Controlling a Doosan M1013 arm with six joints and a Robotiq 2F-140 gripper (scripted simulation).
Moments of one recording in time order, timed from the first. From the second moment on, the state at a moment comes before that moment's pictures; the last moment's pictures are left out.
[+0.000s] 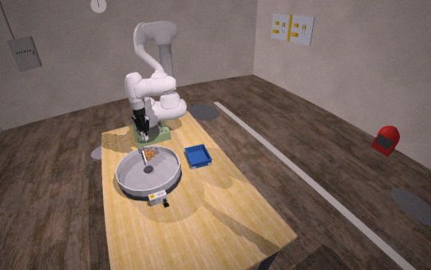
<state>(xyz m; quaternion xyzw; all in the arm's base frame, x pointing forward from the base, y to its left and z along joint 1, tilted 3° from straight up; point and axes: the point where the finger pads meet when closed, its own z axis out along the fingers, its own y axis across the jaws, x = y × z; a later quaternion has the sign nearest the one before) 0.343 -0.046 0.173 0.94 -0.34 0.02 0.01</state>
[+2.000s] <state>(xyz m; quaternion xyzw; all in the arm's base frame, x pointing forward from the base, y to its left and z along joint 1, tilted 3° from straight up) 0.383 -0.047 0.104 0.97 -0.25 0.02 0.01</state>
